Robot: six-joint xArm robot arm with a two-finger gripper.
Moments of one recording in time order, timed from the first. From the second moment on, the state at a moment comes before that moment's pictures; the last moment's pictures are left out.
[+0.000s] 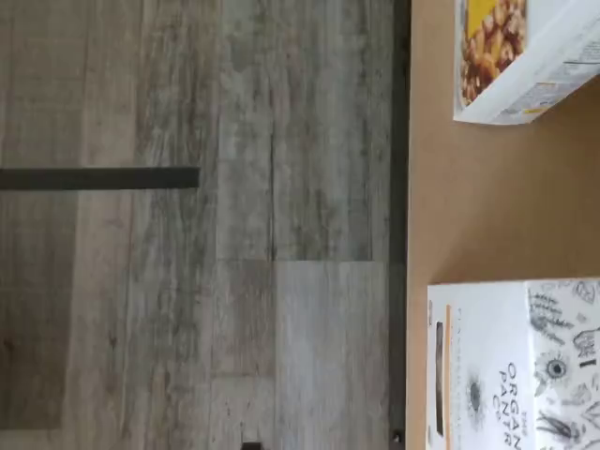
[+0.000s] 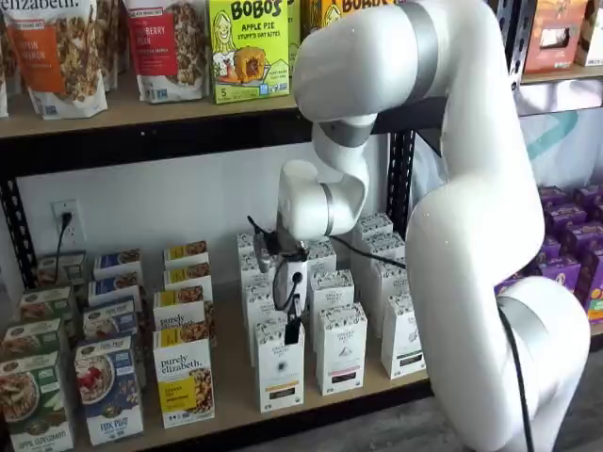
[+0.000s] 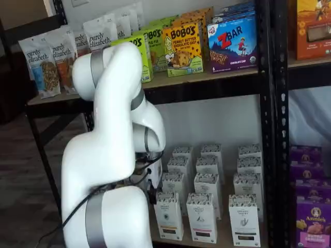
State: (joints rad) arm 0.29 0.63 -1.10 0.21 0.44 -1.46
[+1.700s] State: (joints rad) arm 0.23 0.96 -1.51 0.11 0.52 -1.44
